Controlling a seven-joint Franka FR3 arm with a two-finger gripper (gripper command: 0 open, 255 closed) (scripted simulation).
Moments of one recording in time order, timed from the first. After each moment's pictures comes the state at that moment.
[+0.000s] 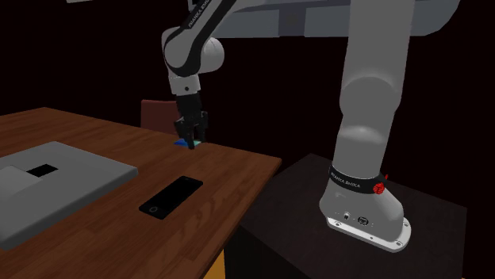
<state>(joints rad) 0.20 0.11 0.18 -2.31 0.03 2.27 0.06</state>
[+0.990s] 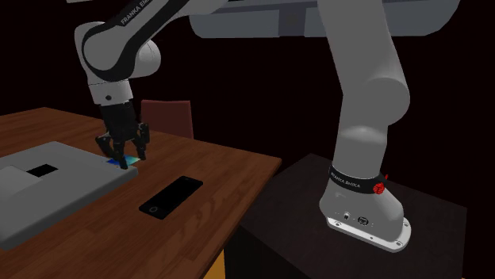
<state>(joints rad) 0.41 0.42 0.28 -1.86 -0.04 2.14 0.39</state>
